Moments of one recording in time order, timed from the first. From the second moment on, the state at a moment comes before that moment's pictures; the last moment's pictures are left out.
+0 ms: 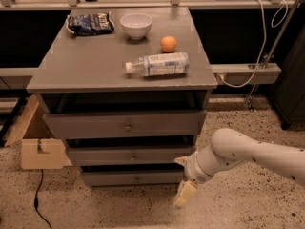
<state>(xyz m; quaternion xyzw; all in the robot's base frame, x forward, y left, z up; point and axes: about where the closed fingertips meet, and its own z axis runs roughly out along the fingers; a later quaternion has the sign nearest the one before) 0.450 -0.087 0.521 -0.61 0.73 0.24 0.18</state>
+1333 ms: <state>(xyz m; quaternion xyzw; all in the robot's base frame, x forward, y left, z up) 0.485 -0.110 0.340 -0.59 0.74 0.24 0.21</state>
